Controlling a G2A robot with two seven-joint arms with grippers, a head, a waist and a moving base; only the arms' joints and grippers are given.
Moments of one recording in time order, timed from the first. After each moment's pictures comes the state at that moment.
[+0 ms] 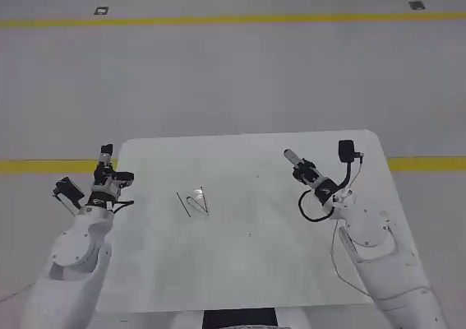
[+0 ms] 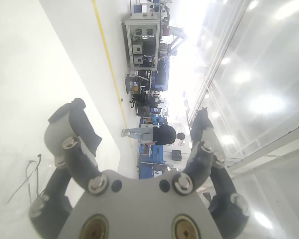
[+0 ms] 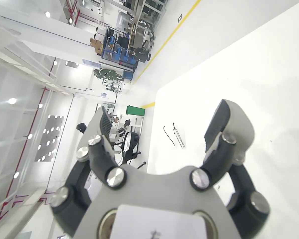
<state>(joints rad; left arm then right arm) 1.73 -1.15 -1.60 -1.80 -0.42 0.00 0.00 -1.53 -1.14 1.32 -1.82 -0.11 0.06 0.35</state>
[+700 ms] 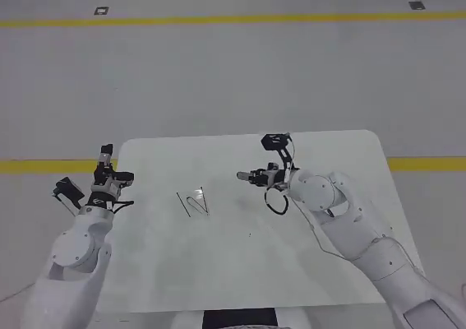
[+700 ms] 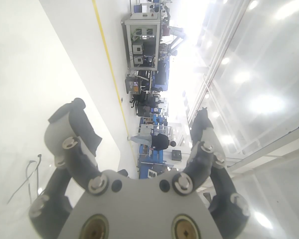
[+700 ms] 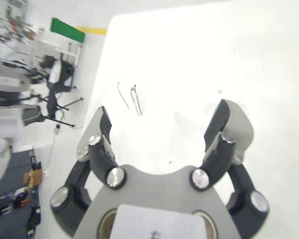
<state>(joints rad) 1.73 -1.15 -1.60 -1.80 -0.42 0.00 0.00 -1.07 -1.19 0.91 -1.49 -0.55 0.11 0.80</state>
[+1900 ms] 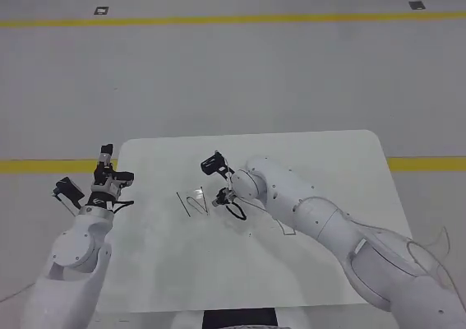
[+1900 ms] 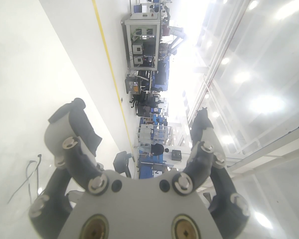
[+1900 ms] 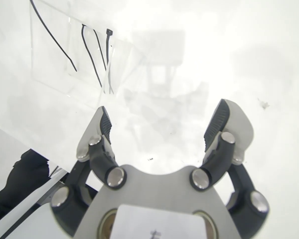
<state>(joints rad) 1.73 -1.15 -1.60 -1.80 -0.42 0.00 0.00 -0.64 -1.49 0.38 -0.97 -0.65 0.09 1.00</state>
